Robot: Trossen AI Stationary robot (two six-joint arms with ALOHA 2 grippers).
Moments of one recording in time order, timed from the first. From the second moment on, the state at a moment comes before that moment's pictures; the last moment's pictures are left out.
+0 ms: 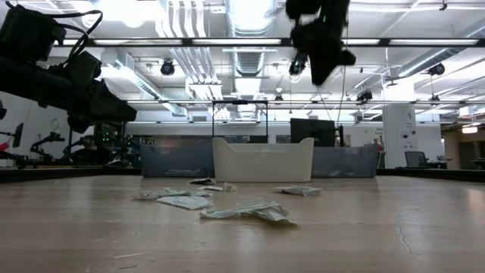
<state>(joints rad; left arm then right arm) 0.14 0.36 0.01 0.07 -0.34 -0.35 -0.46 1.67 1.67 -1.30 0.06 0.37</state>
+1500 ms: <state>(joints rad) 0.14 0.36 0.01 0.07 -0.34 -0.31 0.21 2.04 1.65 -0.99 -0.06 0.81</state>
